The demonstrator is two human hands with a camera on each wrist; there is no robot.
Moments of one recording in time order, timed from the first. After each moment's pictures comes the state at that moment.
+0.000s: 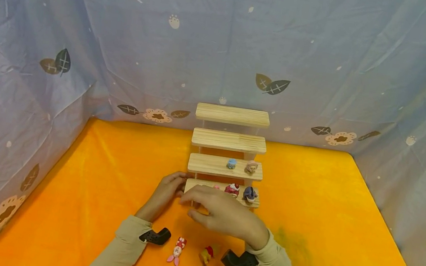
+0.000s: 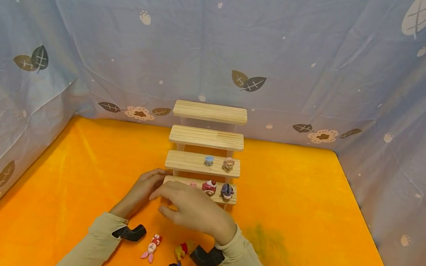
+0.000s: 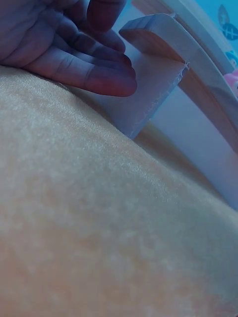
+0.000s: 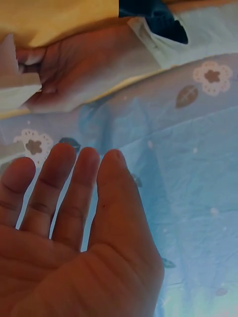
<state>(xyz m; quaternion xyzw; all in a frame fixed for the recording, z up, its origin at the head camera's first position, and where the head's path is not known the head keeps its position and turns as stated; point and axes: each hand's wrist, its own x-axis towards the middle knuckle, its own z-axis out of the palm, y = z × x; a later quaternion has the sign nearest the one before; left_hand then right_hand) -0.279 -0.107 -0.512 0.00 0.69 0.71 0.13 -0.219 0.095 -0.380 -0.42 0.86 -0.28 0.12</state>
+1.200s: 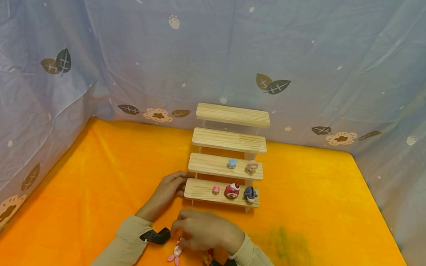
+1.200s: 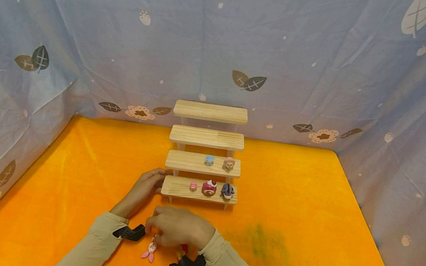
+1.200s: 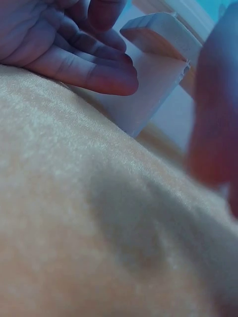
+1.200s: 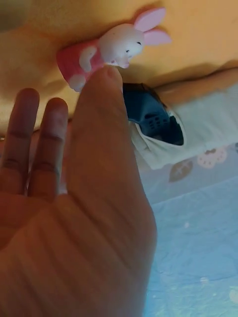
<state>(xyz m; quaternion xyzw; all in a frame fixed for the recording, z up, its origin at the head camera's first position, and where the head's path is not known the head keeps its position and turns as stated) -0.277 -0.105 -0.510 0.01 0.68 0.72 0.13 -0.213 0.066 -0.435 -0.48 0.84 -0.13 0.21</state>
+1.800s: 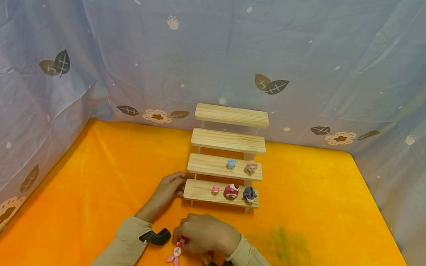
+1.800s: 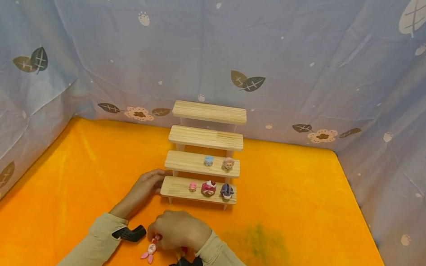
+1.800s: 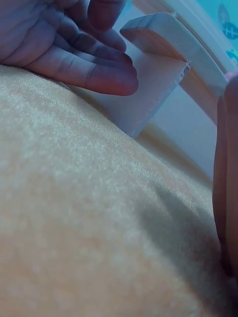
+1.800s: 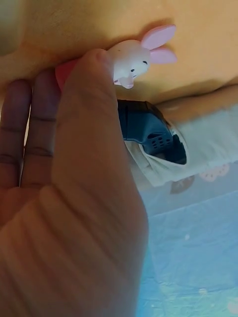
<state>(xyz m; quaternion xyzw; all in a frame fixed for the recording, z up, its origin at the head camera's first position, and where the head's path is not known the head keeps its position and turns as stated) -0.279 -0.104 -0.512 -0.01 0.68 0.72 0.13 -0.211 0.061 -0.441 -0.47 0.85 -0.07 0.20</state>
